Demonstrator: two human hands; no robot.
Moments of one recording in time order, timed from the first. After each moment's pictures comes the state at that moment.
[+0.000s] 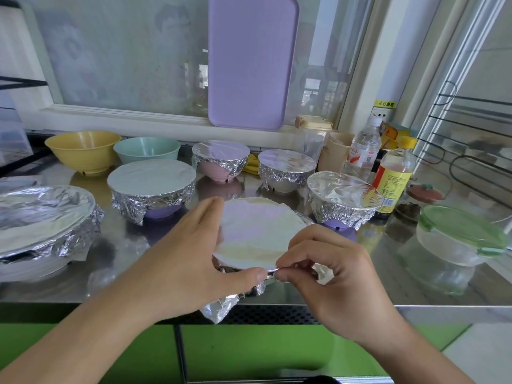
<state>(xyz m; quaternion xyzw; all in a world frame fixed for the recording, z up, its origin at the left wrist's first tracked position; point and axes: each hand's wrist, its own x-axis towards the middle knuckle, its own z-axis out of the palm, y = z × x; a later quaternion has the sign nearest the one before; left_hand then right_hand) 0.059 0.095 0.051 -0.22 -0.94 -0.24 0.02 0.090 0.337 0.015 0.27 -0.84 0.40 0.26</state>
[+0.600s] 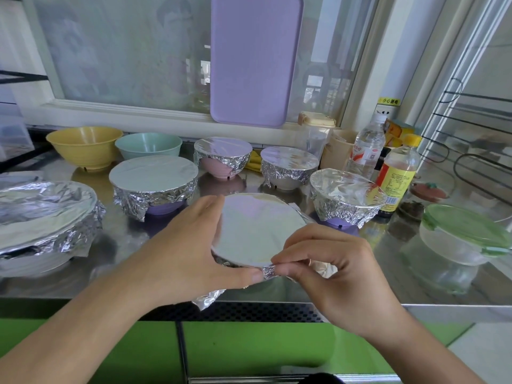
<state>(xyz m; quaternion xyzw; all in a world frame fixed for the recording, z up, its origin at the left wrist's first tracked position) 0.043 0.086 0.044 -0.24 -0.93 -0.26 0.05 0.086 0.334 0.021 0.29 -0.82 0.43 0.24</state>
